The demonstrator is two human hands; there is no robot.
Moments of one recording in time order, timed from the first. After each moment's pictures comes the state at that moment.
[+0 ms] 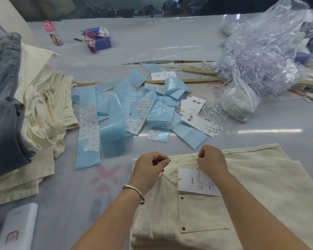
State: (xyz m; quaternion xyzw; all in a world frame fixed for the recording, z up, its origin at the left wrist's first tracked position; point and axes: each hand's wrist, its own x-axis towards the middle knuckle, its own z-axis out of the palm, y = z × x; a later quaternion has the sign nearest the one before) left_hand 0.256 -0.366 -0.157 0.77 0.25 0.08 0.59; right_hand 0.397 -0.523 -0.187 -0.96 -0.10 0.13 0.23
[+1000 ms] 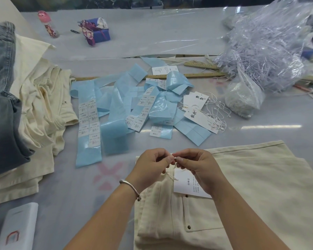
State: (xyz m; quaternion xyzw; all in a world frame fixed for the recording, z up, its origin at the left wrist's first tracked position) left_hand 0.252 -0.354 -0.135 0.78 0.18 0.01 0.60; right_hand 0.336 -0.503 -0.157 -0.60 -0.14 0.35 0.71
